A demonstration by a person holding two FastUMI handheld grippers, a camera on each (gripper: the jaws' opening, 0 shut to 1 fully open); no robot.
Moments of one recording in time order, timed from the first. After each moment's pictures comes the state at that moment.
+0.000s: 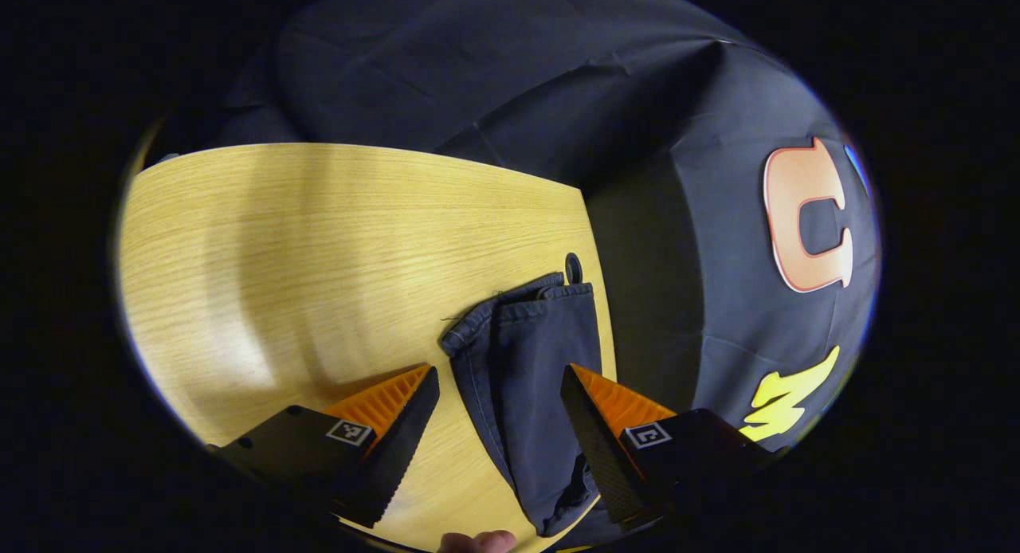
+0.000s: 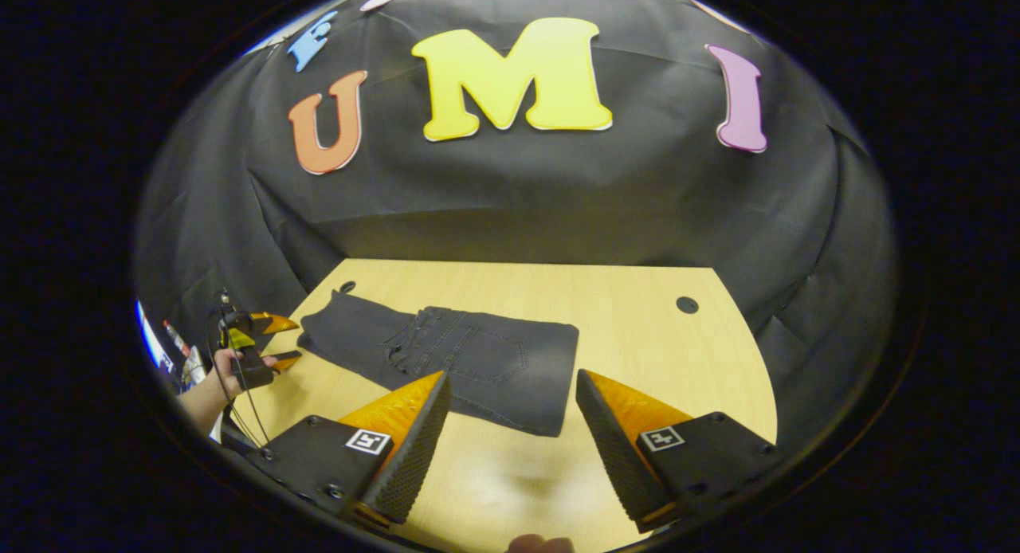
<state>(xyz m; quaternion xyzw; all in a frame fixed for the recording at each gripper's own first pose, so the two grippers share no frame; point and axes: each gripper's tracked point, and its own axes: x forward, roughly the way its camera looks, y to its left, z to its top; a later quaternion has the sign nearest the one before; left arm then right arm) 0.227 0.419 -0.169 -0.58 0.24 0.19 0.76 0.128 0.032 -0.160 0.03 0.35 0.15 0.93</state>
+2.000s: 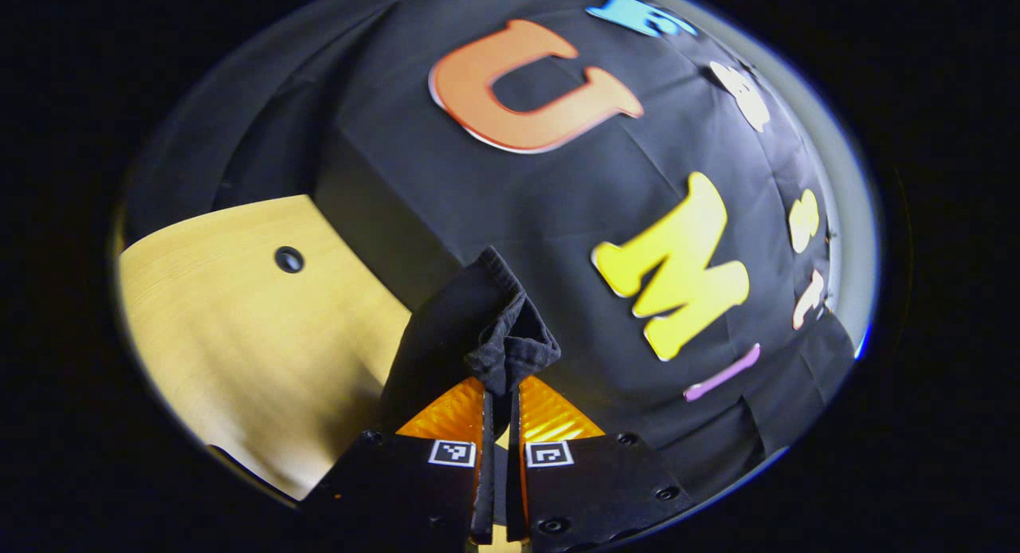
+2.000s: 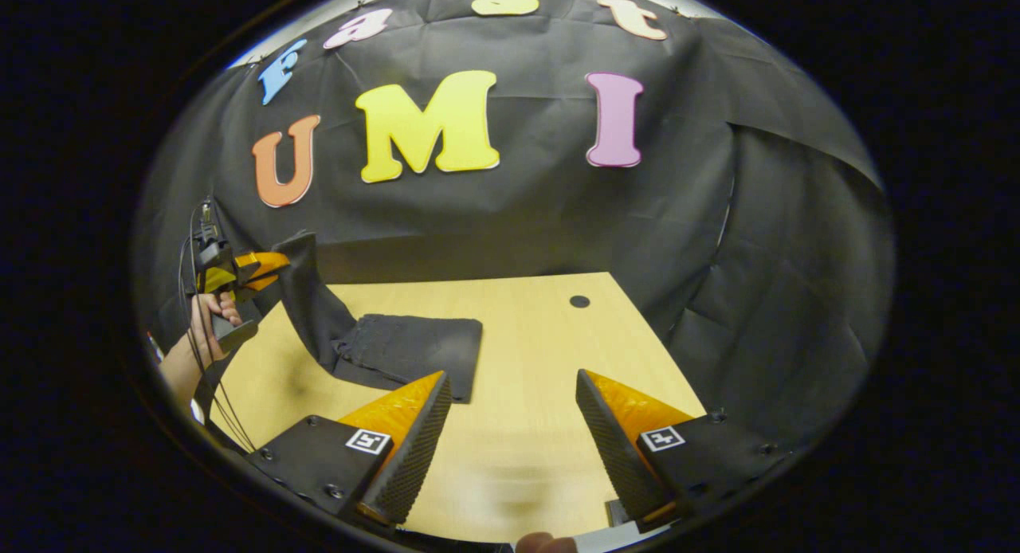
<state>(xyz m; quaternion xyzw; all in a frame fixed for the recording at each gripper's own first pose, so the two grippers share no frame) 0.299 0.151 0.046 -0.37 0.15 -0.07 0.91 0.018 -0.115 -0.120 0.04 0.28 0.03 0.96</state>
